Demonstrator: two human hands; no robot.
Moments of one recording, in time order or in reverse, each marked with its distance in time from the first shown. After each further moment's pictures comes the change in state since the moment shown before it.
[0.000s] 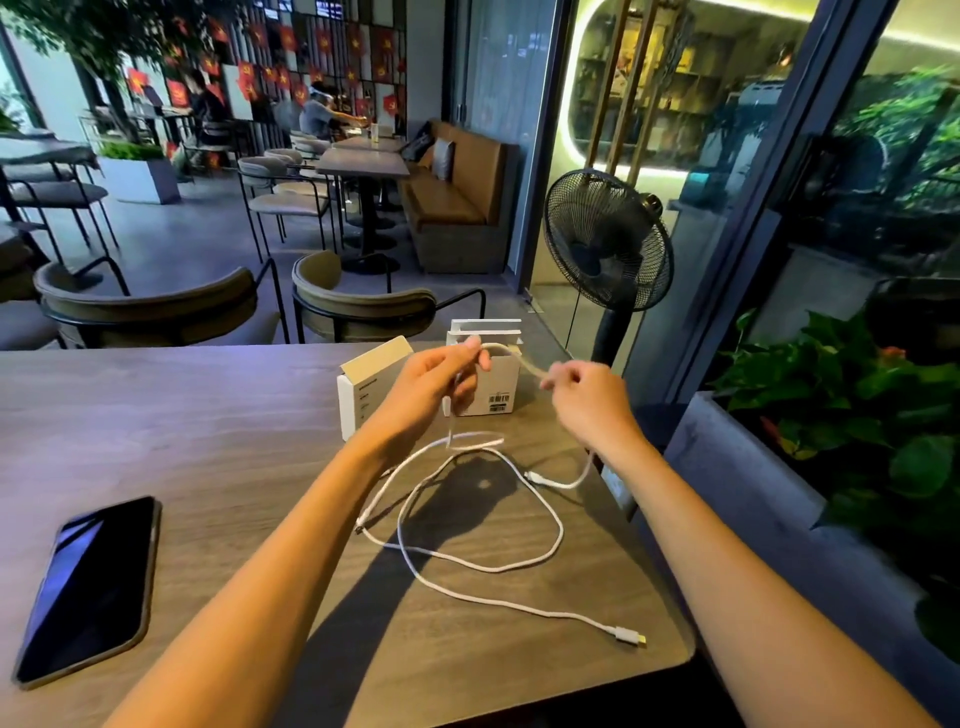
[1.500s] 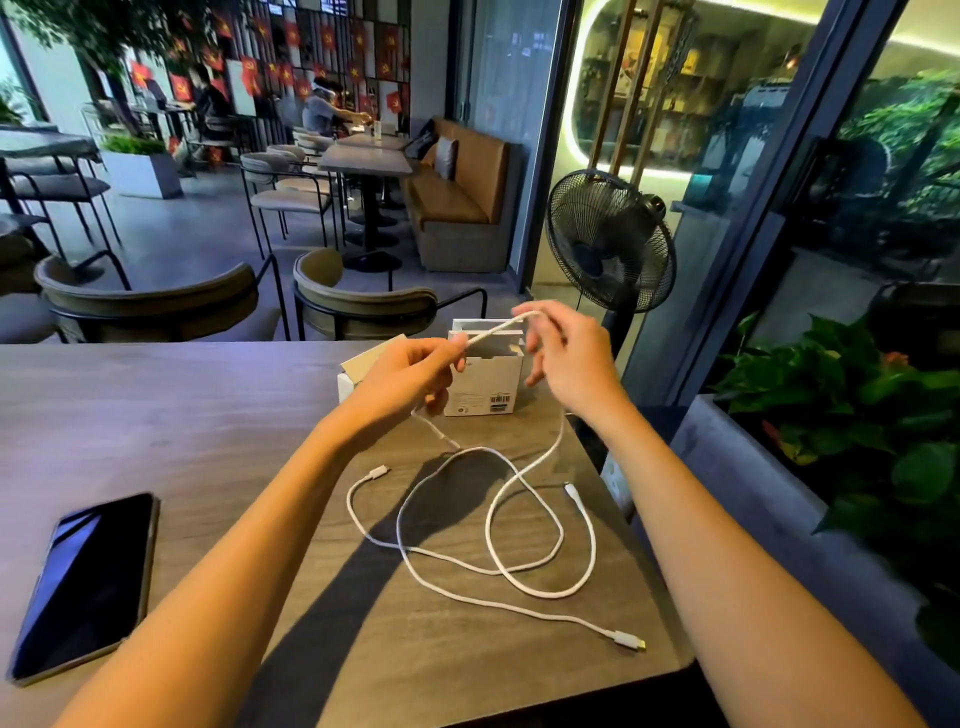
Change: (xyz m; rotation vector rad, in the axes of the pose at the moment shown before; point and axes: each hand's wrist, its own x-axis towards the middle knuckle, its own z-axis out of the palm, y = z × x) left_hand -0.001 0.014 -0.020 0.238 0.060 -0.056; right_hand 0.025 -0.029 0.004 0.172 -0.012 -0.324
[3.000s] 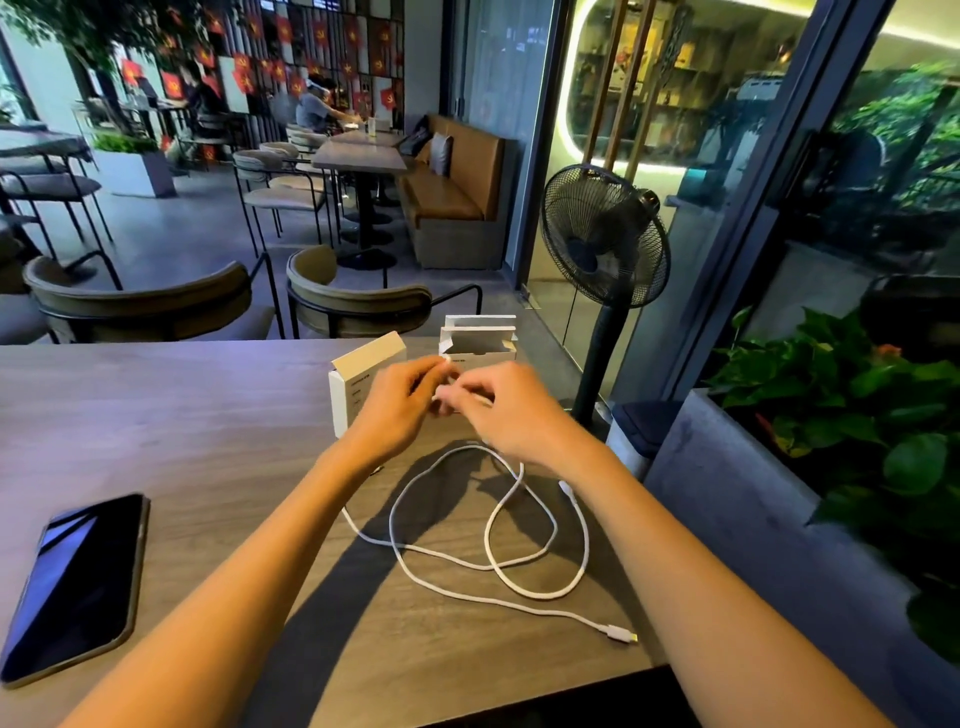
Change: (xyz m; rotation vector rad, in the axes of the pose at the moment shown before) left_hand 0.006 -0.054 0.012 0.257 0.110 0.230; right_hand -0.044 -0.023 0.027 -0.131 -0.416 -0.057
